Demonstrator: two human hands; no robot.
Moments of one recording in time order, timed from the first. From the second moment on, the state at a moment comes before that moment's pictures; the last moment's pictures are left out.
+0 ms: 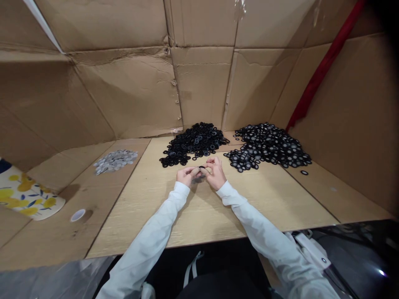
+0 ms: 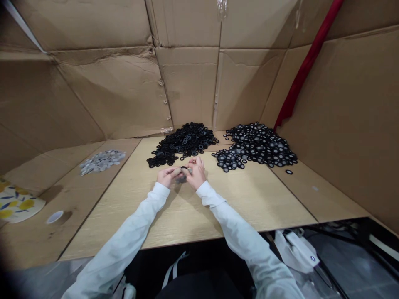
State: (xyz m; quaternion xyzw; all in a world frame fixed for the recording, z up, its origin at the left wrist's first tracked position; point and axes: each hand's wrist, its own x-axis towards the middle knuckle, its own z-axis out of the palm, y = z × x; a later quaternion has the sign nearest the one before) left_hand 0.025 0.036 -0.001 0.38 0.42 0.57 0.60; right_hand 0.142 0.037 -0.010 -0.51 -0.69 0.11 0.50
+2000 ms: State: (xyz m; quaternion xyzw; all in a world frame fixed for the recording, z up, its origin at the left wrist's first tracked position) left_hand 0.025 0.035 -0.003 0.33 0.40 0.60 0.61; right_hand 0.146 0.047 -0.014 -0.45 -0.58 0.41 0.54
